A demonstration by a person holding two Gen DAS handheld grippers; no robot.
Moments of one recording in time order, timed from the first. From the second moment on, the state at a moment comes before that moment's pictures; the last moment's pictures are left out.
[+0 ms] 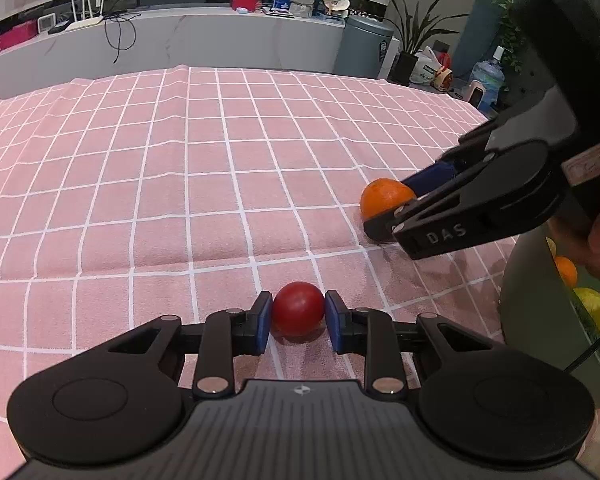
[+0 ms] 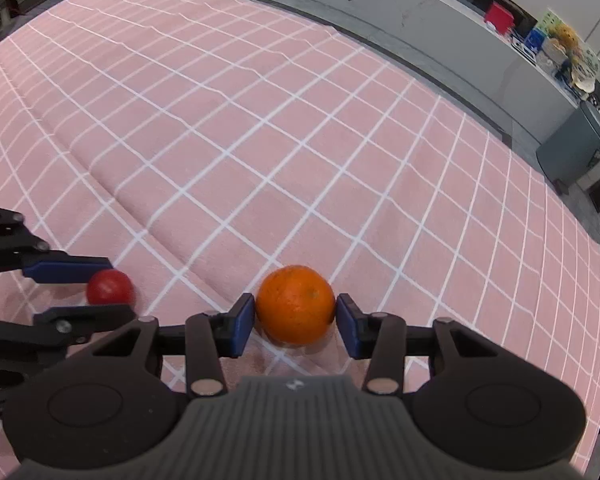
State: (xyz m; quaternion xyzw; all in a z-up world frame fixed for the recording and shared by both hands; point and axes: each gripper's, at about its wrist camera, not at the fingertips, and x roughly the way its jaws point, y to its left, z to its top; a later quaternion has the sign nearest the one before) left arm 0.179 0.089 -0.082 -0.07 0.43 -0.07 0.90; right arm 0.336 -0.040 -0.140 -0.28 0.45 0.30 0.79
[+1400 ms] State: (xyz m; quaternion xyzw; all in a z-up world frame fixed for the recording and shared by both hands) left arm 0.131 -0.025 0.008 -0.09 0.39 -0.17 0.90; right arm 0.195 -0.240 -0.048 -0.12 0.40 0.29 0.86
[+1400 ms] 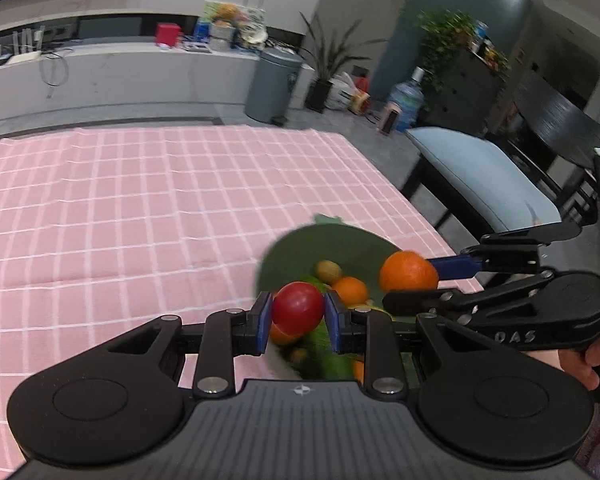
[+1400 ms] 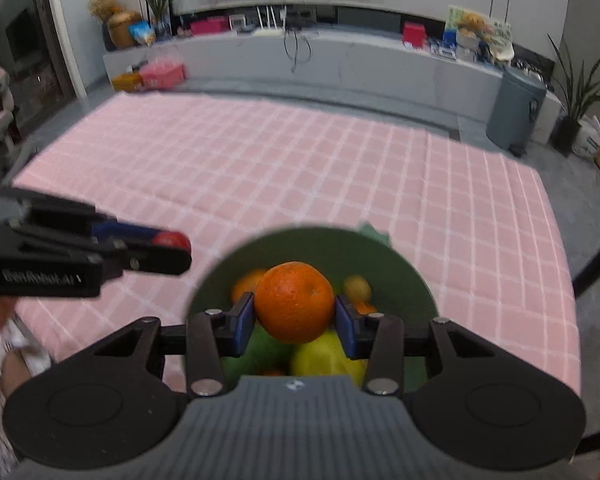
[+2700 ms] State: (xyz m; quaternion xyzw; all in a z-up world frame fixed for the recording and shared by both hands) left arm 0.142 -0.100 -0.018 -0.04 0.45 -0.23 0.86; right arm 0.195 -0.285 -0.078 -0.18 0.39 0.27 0.86
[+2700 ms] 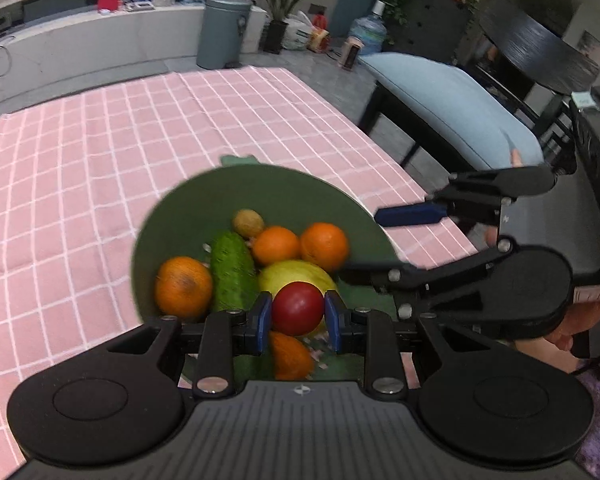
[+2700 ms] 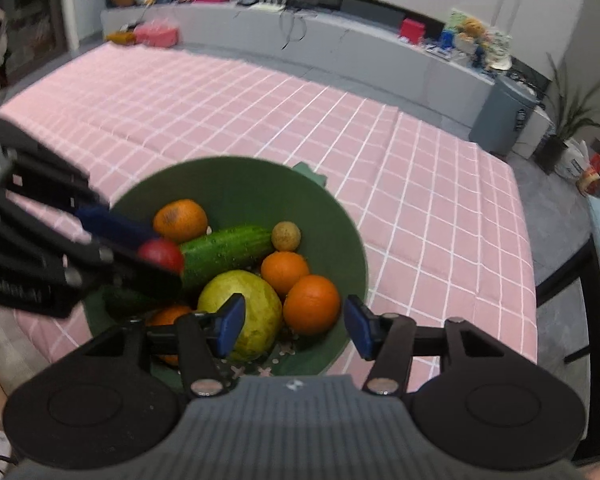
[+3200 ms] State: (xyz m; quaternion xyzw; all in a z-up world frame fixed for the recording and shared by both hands) left arm 0.135 -0.129 -0.046 0.00 0.49 -0.26 0.83; right arm 0.178 -0.303 -0.087 -0.05 0.39 0.24 0.88
